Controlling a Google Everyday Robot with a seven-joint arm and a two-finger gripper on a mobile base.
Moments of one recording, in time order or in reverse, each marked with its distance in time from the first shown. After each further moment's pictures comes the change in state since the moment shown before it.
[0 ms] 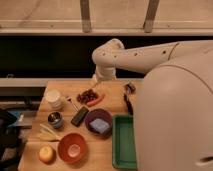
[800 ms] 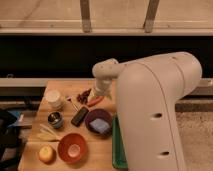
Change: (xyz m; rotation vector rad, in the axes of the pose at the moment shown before) arm 0.048 0.026 0.110 -0.117 0.202 0.124
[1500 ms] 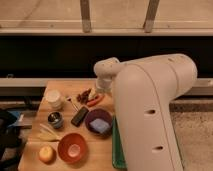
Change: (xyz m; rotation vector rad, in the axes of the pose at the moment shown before) arm -0.029 -0.010 0.010 -0.001 -0.006 0.023
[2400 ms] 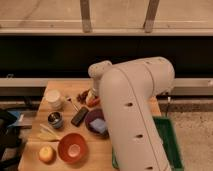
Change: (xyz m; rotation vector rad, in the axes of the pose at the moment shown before) arm 0.003 0.017 0.045 0.021 0.089 -0.012
